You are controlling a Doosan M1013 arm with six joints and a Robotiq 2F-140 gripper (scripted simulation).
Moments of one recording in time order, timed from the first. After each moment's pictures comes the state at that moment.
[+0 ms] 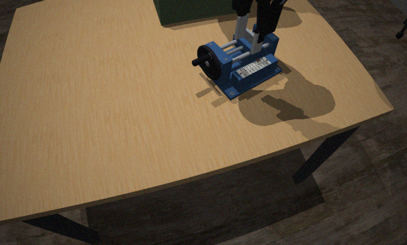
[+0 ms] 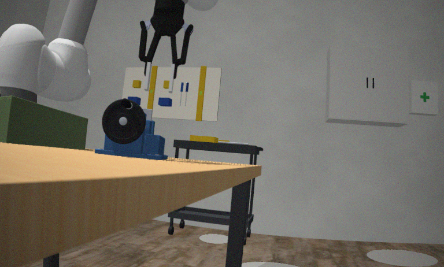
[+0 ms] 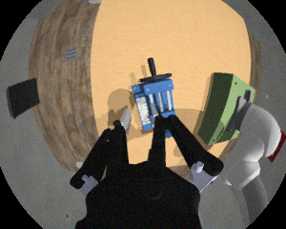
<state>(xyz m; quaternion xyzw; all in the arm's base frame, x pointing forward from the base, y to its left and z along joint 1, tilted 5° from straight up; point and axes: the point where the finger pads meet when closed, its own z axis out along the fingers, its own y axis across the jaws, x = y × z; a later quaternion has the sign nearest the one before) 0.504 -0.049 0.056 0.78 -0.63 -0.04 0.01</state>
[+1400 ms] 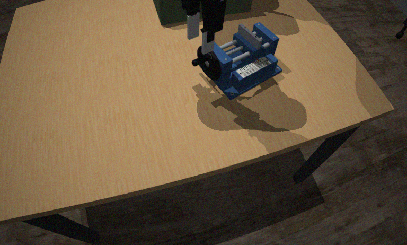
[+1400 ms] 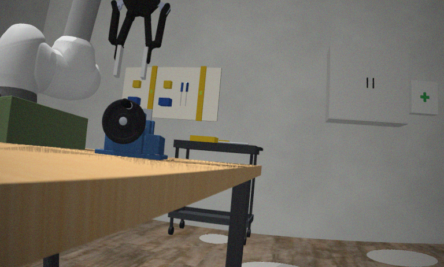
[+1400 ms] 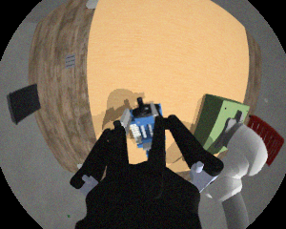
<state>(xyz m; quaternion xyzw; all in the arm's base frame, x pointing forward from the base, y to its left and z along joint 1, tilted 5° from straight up) 0.474 -0.155 0.060 0.78 -0.63 -0.04 0.01</state>
